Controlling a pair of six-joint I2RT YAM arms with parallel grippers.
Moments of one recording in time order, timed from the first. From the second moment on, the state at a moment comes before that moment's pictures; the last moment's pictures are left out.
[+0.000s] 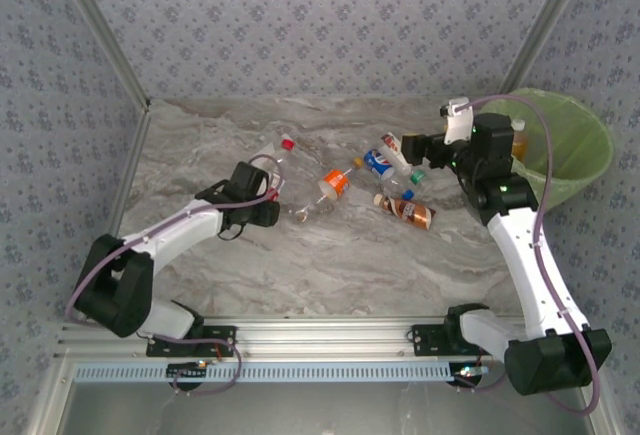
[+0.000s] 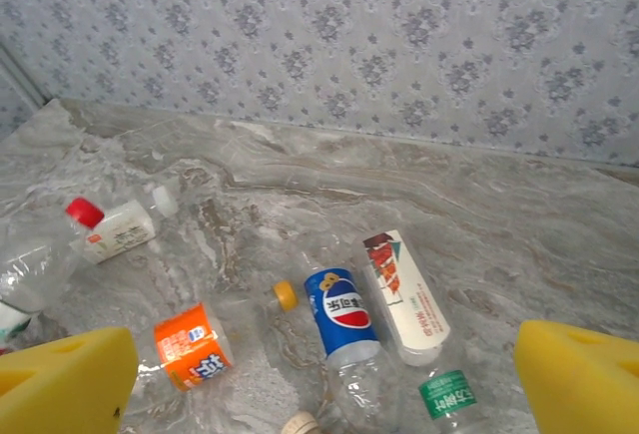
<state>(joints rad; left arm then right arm) -0.52 1.39 0.84 -0.44 -0.08 -0.23 0.14 1.08 1.13 -0.44 -0.23 0.02</state>
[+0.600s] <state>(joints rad) -0.68 1.18 0.79 -0.18 0.03 -0.29 0.36 1.09 1.11 -0.30 -0.15 0.23</state>
